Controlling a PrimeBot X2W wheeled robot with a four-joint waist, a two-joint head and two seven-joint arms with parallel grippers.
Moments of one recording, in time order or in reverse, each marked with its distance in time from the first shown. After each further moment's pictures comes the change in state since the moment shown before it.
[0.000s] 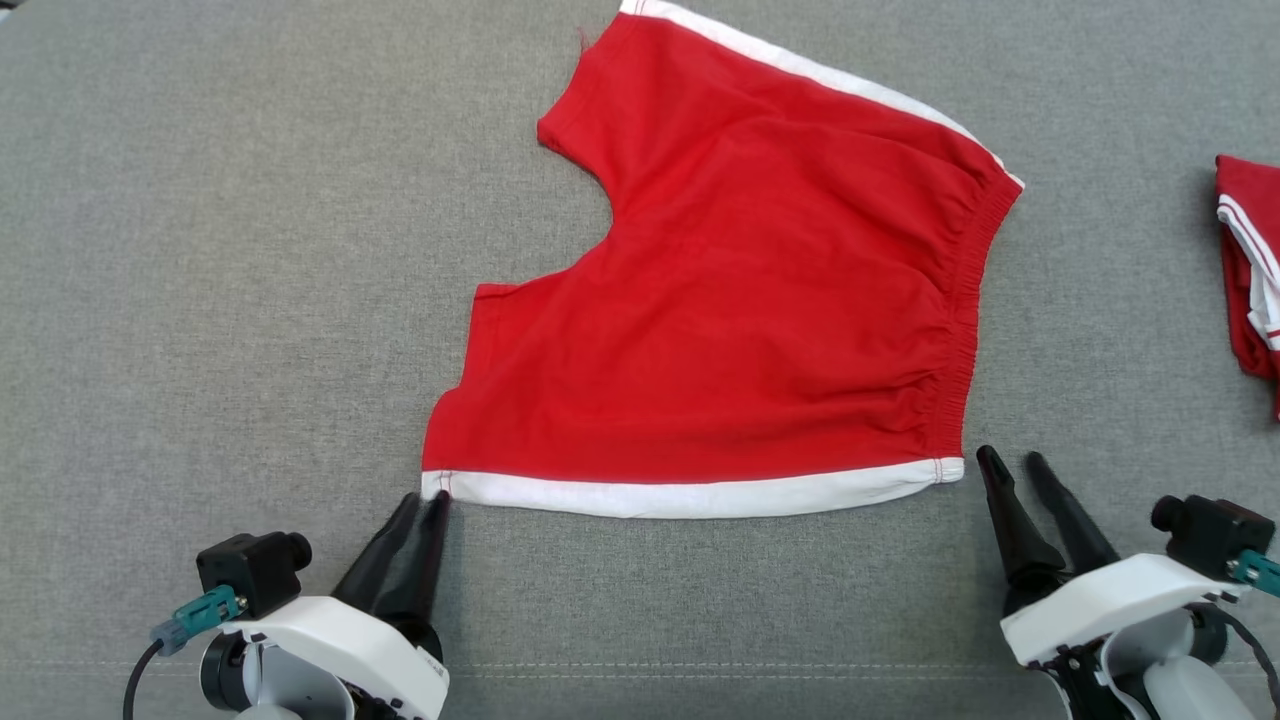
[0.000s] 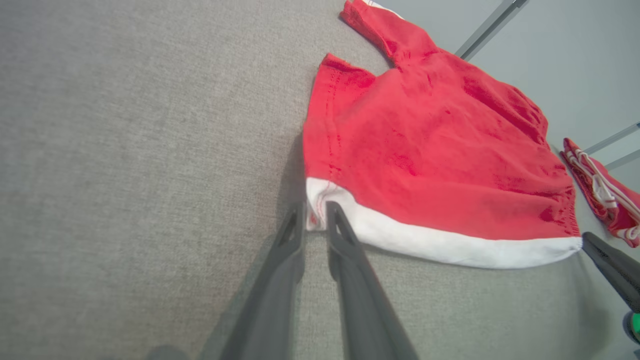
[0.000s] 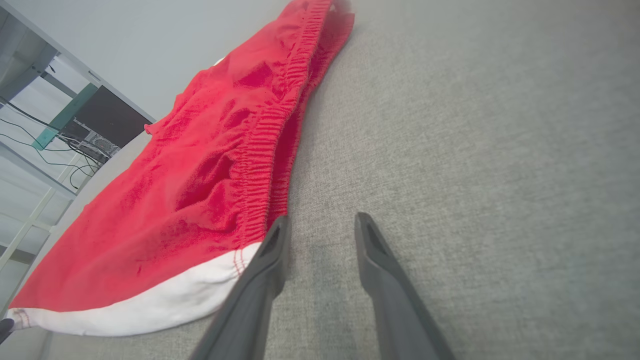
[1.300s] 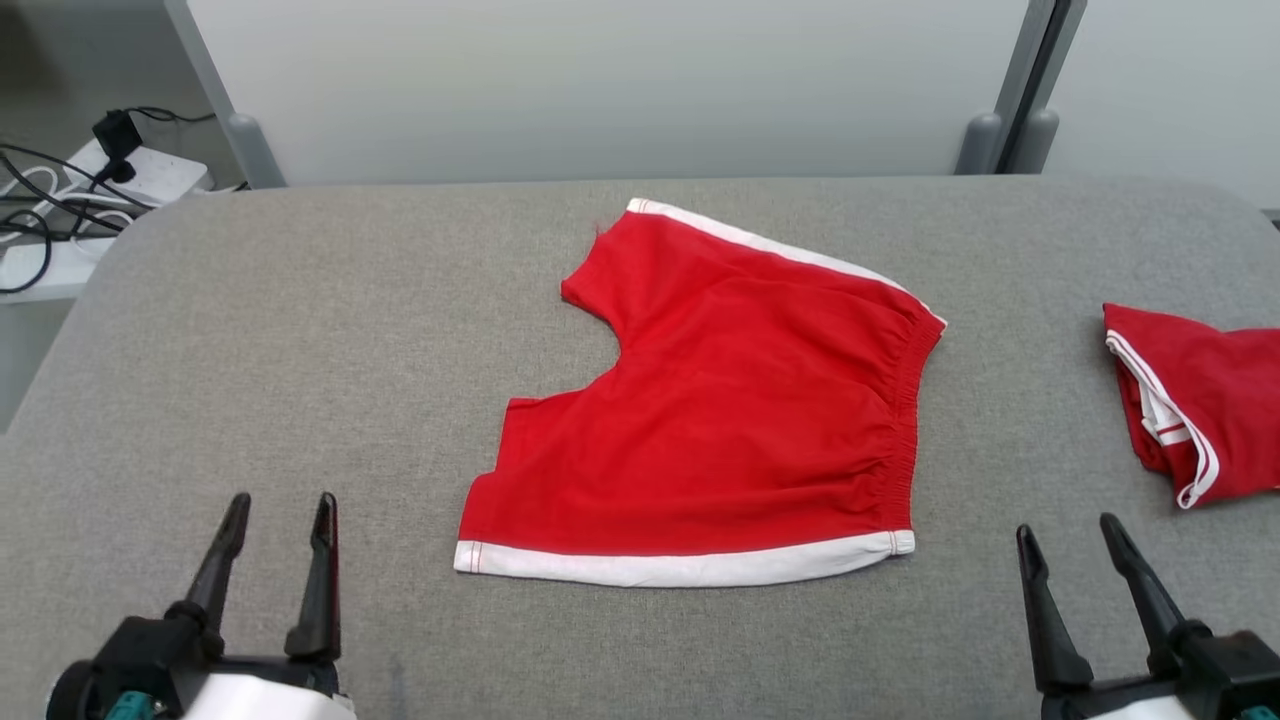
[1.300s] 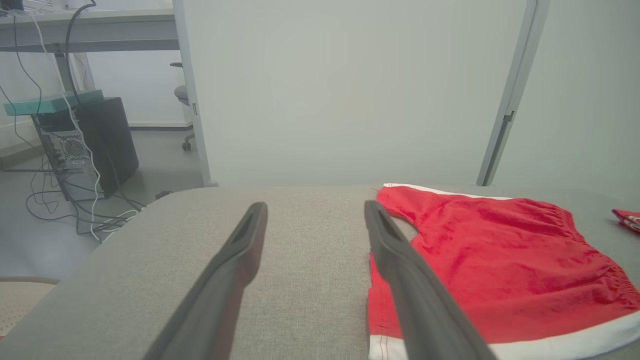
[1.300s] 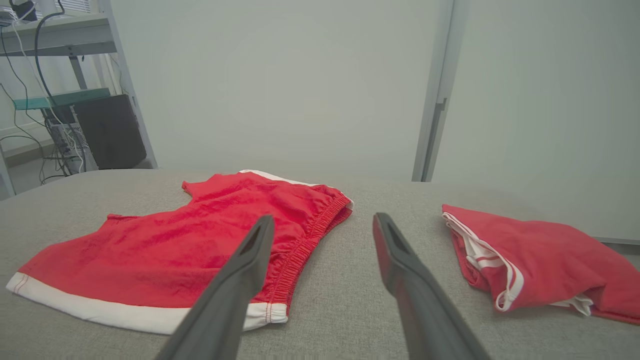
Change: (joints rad) left arm 0.148 -0.018 0.255 -0.079 0.432 0.023 -0.191; right arm 0.276 0.120 -0.223 -0.280 -0.649 -0.001 -0.107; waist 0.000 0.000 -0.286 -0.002
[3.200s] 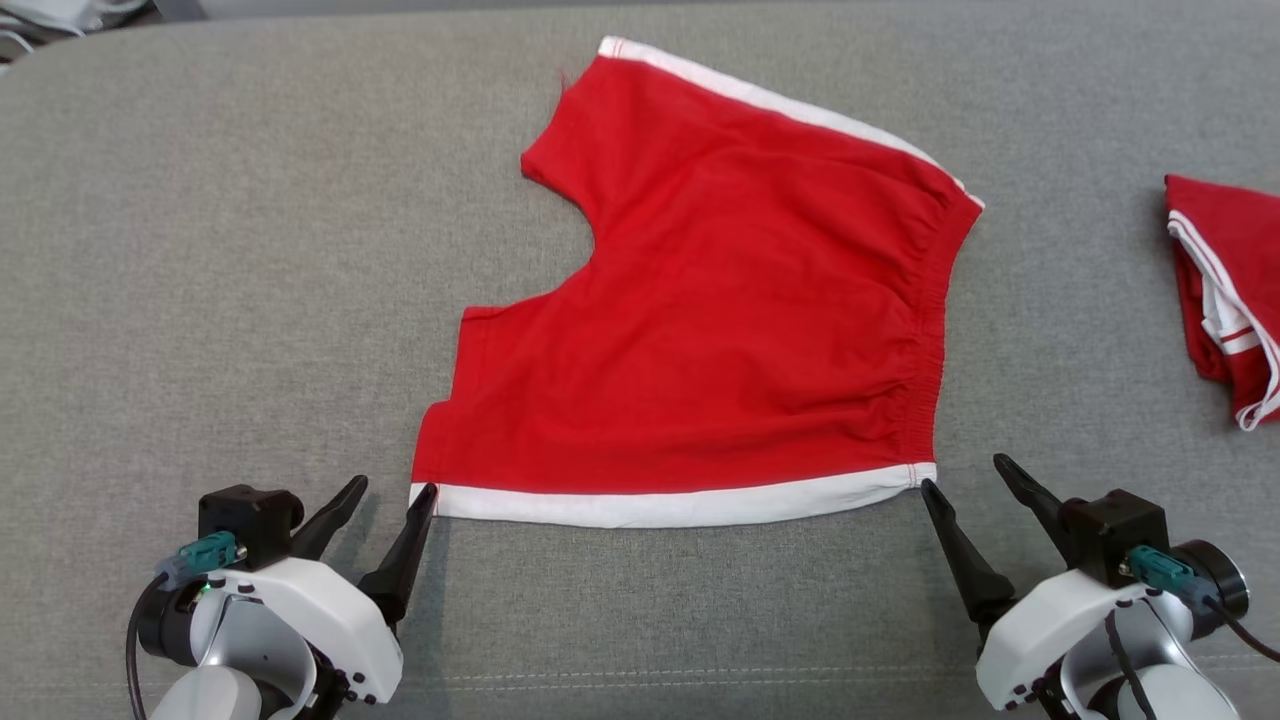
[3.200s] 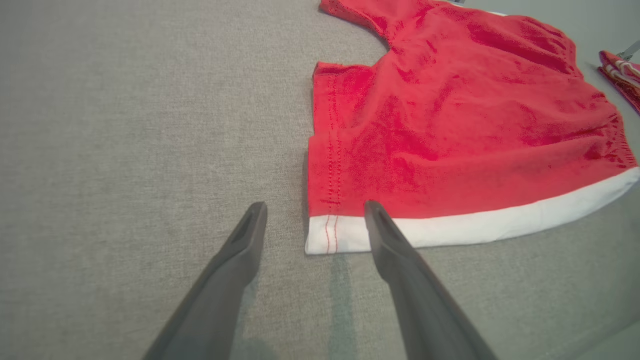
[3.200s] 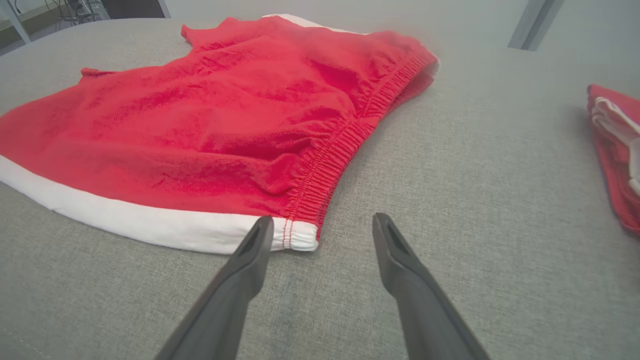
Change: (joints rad) left arm -0.188 0.026 -0.134 0.134 -0.157 -0.141 0.384; right arm -0.200 -0.121 0.198 0.090 0.097 0.000 0.278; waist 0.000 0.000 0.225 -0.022
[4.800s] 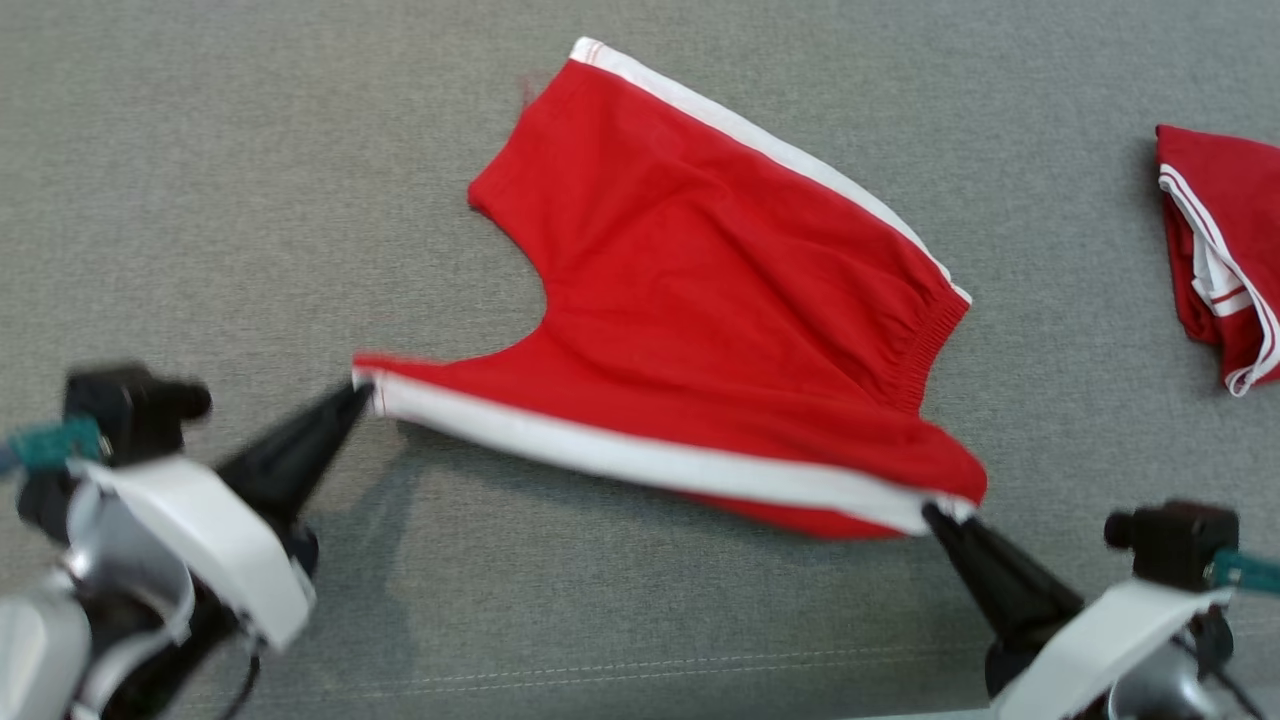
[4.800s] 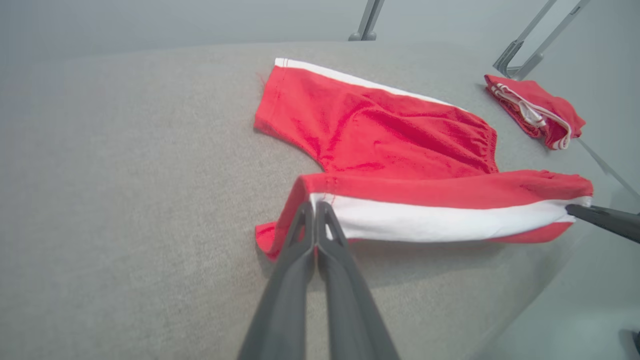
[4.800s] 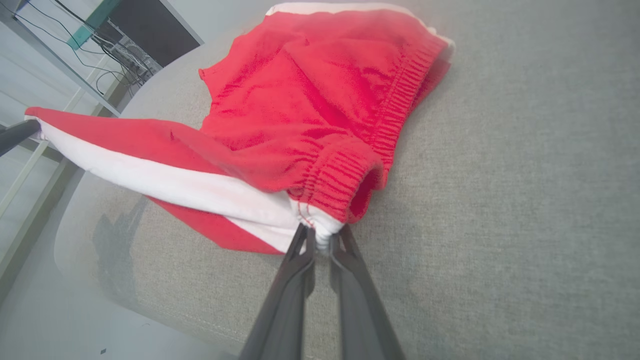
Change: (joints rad) left arm 0.067 0.200 0.075 -0.452 -0.211 -0.008 0.283; right arm 0.210 0.012 -0.030 -0.346 0.358 0.000 0.296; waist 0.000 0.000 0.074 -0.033
